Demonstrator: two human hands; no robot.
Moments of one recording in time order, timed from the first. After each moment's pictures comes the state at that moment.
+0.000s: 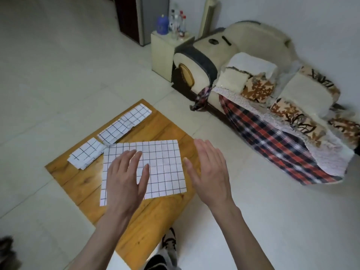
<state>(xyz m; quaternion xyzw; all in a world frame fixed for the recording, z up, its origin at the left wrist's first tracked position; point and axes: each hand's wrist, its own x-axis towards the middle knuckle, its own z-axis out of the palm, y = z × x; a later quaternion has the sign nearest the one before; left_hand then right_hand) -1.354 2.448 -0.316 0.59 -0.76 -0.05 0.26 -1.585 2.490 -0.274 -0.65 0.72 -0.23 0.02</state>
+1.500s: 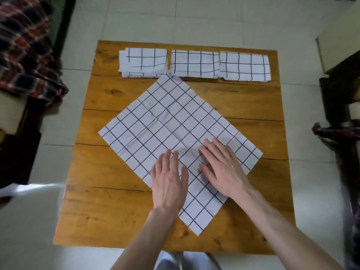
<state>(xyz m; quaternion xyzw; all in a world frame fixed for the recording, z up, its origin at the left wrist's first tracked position) -1.497 2.375 -0.687 0.90 -0.38 -0.15 0.17 -1.624 2.222 -0.694 -0.95 0.27 0.10 0.16</state>
